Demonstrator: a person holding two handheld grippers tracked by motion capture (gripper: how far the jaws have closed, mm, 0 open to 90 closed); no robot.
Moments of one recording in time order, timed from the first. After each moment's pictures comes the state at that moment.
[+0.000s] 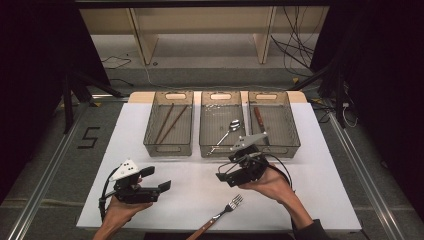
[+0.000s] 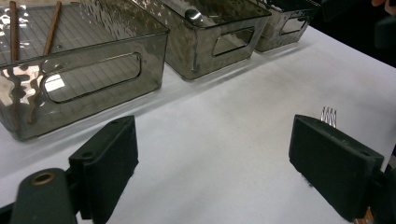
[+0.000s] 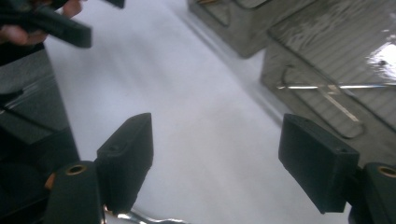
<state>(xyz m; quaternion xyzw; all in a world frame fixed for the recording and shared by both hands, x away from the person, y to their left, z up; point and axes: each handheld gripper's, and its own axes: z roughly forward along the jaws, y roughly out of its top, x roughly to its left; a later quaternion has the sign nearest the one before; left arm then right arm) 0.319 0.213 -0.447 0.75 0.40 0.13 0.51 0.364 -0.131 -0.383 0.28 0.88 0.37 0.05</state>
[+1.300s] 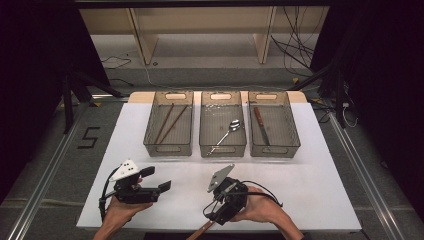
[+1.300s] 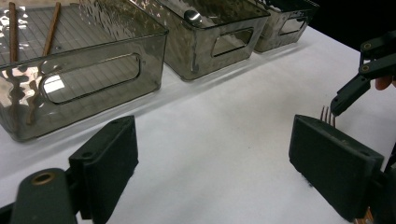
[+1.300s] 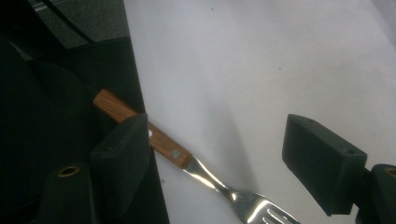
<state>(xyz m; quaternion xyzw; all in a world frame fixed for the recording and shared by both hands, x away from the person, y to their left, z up) 0.318 0.213 -0.447 0.75 0.40 0.13 0.51 0.319 -0.086 -0.429 0.15 0.95 0.27 0.00</state>
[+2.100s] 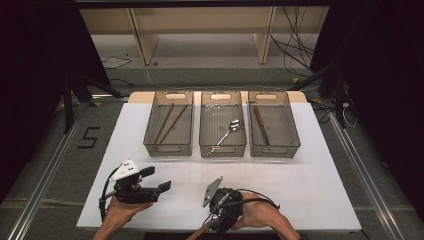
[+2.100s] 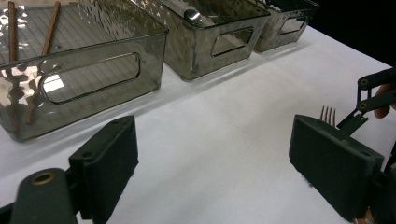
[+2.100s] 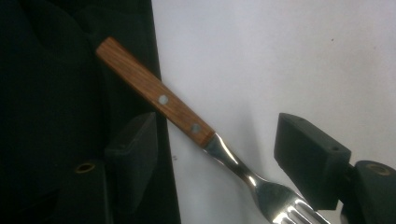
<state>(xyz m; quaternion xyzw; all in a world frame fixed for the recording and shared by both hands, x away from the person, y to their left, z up) 0.319 0.213 -0.447 0.75 0.40 0.12 0.51 0.306 -0.075 -0.447 0.09 0.98 0.20 -0.01</state>
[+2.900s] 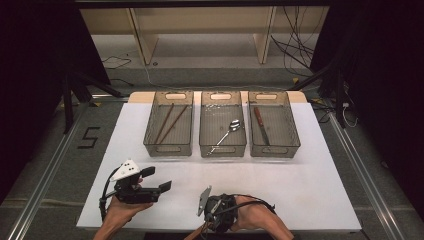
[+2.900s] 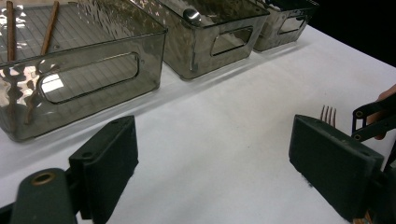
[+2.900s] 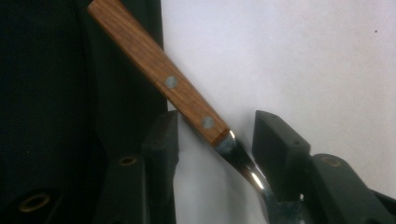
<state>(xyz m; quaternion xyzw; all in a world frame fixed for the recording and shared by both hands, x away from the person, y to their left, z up) 0.319 0.212 -0.447 0.75 0.40 0.12 0.51 0.301 -0.059 -0.463 0.04 0.99 0.15 0.02</state>
